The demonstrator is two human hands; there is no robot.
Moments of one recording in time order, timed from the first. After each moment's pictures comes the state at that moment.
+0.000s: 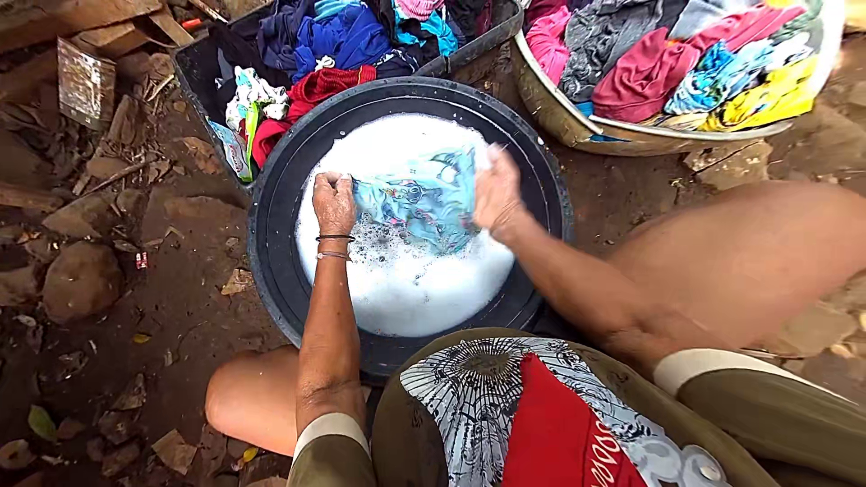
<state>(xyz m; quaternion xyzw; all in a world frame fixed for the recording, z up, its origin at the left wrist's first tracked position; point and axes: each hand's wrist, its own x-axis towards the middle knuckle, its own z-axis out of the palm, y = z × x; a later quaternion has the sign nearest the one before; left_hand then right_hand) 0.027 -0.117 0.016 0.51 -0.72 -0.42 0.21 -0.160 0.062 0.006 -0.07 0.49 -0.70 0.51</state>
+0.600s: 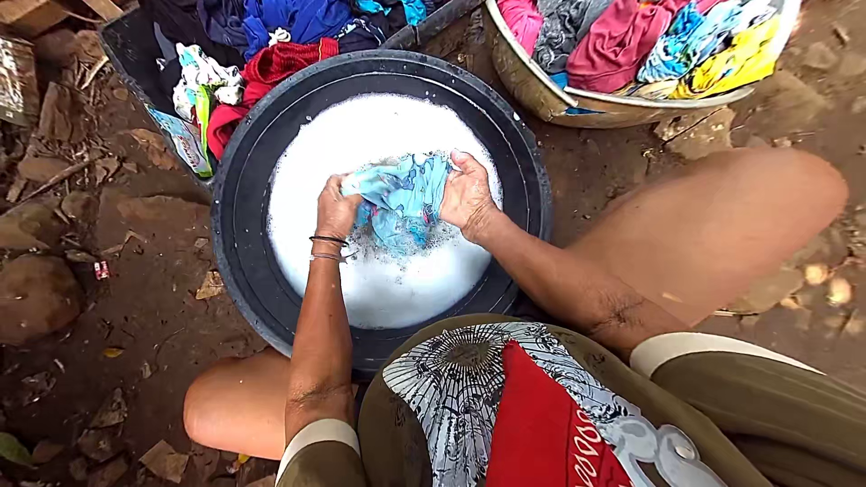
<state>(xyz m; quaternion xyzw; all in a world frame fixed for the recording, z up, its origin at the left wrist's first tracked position) 0.023 -0.091 -0.019 0.40 -0.73 -0.55 0.13 -0.144 0.066 -0.010 0.06 0.41 -0.74 0.53</state>
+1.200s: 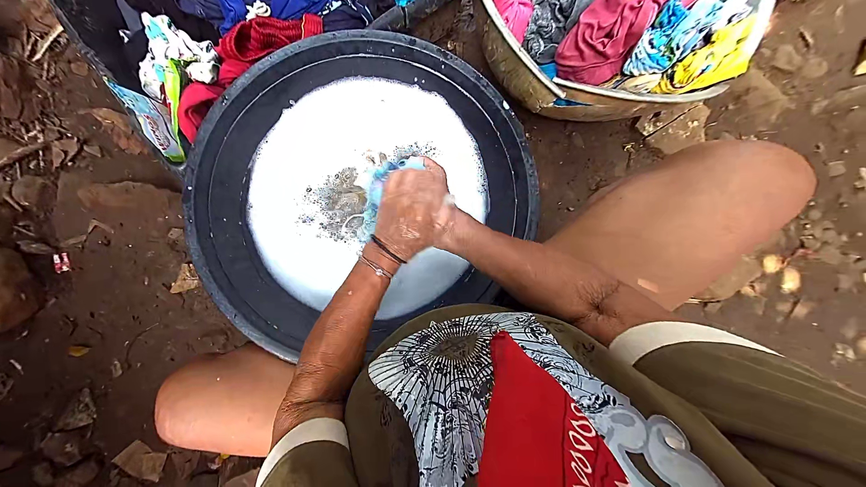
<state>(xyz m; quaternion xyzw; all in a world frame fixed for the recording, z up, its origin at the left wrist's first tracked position) -0.025 0.007 0.004 0.10 -0.92 -0.25 0.29 -0.101 0.052 -0.019 0.04 0.47 -0.74 0.48</state>
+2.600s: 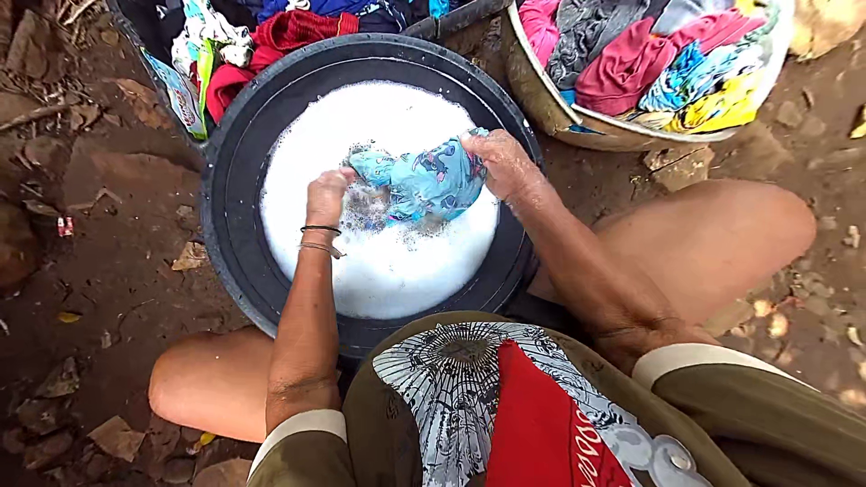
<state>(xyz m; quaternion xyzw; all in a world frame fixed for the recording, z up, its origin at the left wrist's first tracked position) 0.039 -0.089 -0.023 0.44 -0.64 -0.60 0.17 -0.190 0.071 0.035 -0.24 0.71 -0.51 0.42</state>
